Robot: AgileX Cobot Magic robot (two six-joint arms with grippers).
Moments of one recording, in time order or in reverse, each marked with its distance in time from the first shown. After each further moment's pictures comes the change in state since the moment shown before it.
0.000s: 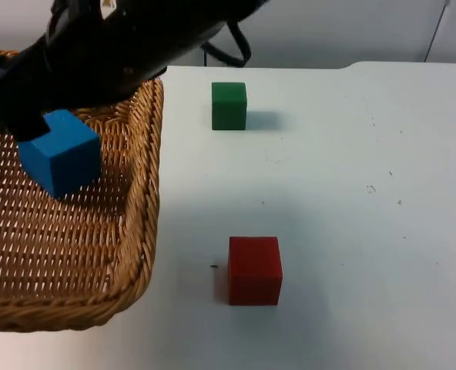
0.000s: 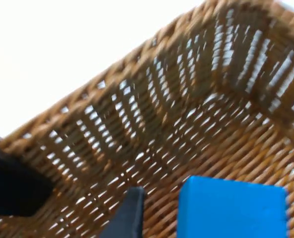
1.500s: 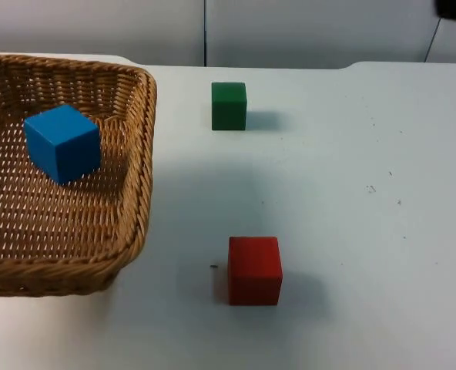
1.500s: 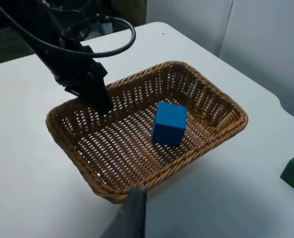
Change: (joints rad) right arm 0.000 -1.218 0.772 -0.105 0.138 0.000; left arm 0.000 0.270 -0.138 -0.072 -0.043 0.083
